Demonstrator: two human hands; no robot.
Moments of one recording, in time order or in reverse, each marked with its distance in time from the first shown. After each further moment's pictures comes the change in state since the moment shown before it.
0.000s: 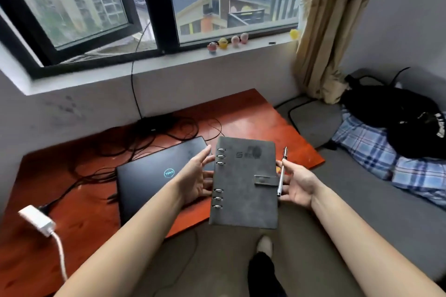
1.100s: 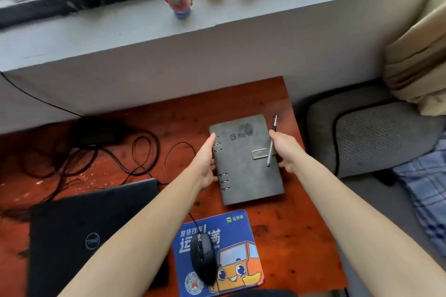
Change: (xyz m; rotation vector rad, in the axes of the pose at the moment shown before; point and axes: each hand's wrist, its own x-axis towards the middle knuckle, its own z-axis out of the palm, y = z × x) left_hand 0.443 0.167 0.038 -0.368 0.498 -0.310; right_hand 0.476 -0.262 -0.034 -0.475 0.065 0.242
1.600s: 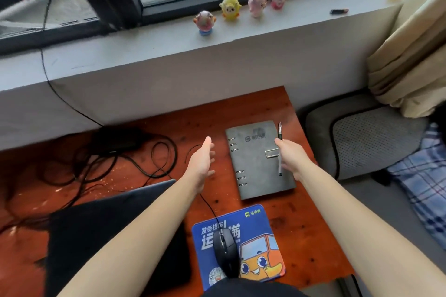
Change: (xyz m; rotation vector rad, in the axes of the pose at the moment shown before) left_hand -0.039 -0.002 -0.064 0.201 0.052 0.336; right_hand -0.052 0.024 0.025 0.002 0.165 -0.216
